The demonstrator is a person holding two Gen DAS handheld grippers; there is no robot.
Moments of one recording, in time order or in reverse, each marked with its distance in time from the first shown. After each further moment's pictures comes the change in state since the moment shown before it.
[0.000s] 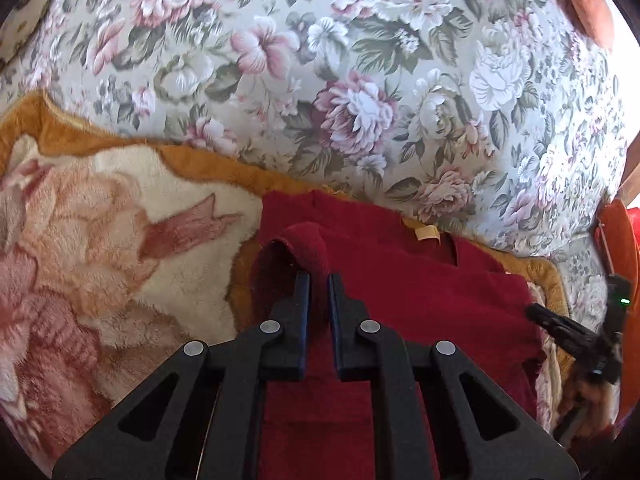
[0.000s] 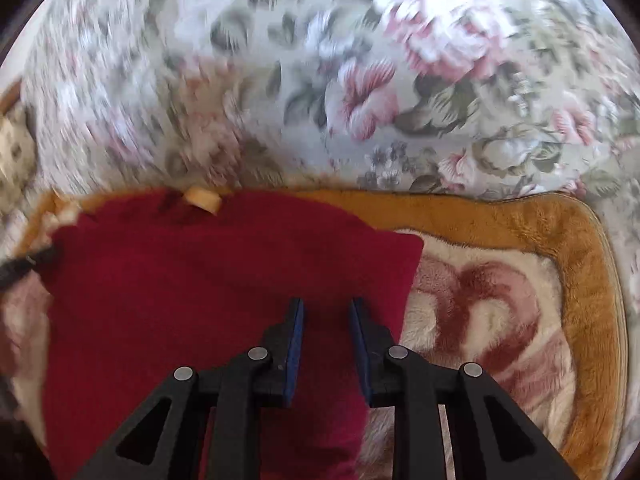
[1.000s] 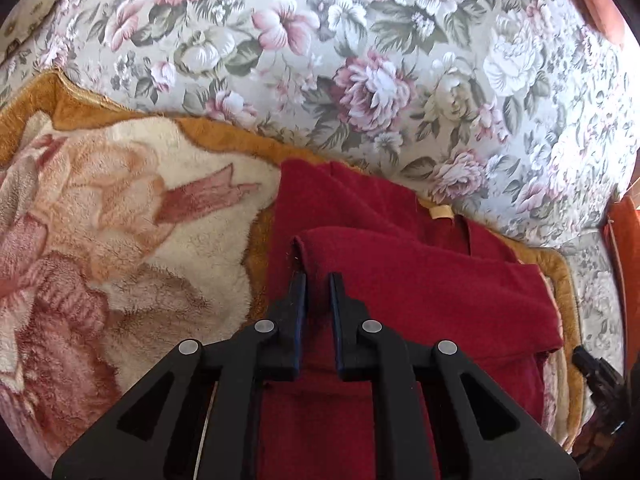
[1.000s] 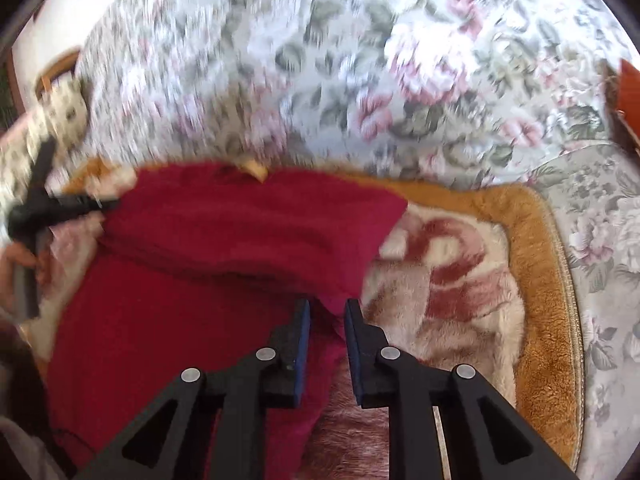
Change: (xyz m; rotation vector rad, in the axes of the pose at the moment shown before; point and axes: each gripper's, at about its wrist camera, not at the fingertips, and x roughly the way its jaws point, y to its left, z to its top) left arm -0.002 0.005 -0.020 -0.042 0.039 0.037; right arm -0.093 0.000 -0.075 -0.109 -0.093 0.035
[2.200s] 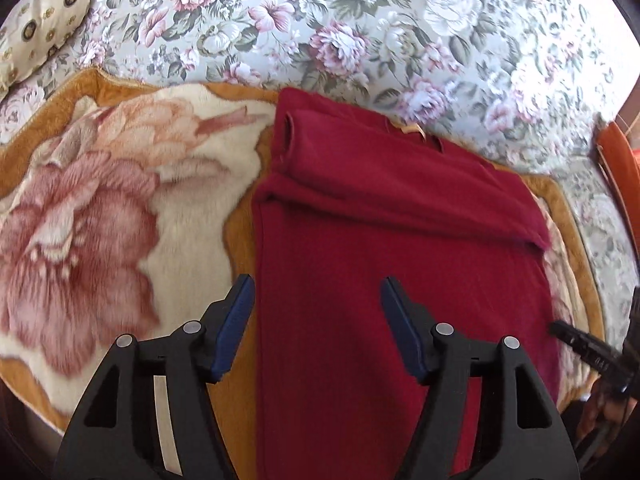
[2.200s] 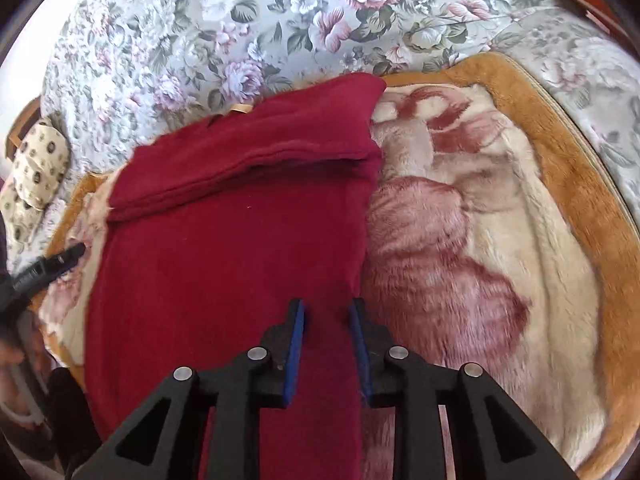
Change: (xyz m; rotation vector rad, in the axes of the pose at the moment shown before) left arm -0.074 -0.033 -0.113 0.104 0.033 0.090; right arm -0.008 0.012 -0.086 0.273 0.165 0.042
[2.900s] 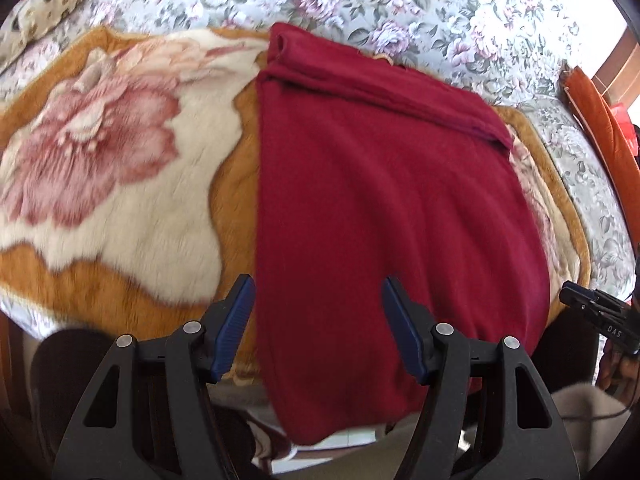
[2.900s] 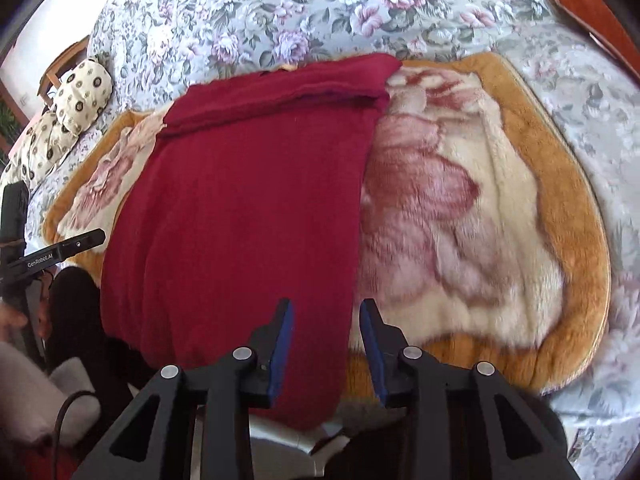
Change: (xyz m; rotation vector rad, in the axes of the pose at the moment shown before) left arm -0.047 0.010 -0.103 0.032 0.122 -0.055; right arm -0.070 0.008 -0.092 -0.152 0.072 0.001
